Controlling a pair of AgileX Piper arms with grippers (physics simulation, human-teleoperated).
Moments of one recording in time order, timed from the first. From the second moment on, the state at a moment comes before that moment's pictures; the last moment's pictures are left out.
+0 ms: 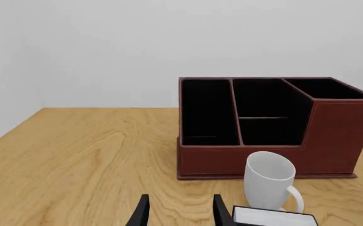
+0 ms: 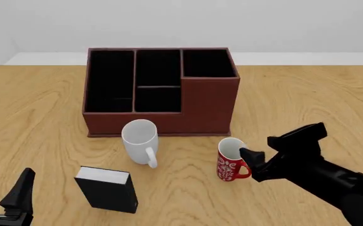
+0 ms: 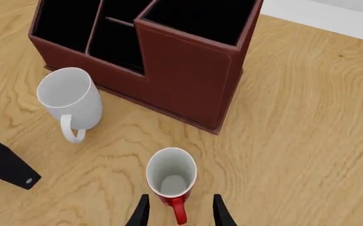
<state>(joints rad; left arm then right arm) 0.00 0.01 0.00 0.00 0.00 0.44 1.03 -0.43 -0.03 0.00</state>
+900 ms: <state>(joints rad) 0.00 0.01 0.00 0.00 0.00 0.45 1.19 -0.37 -0.17 0.00</state>
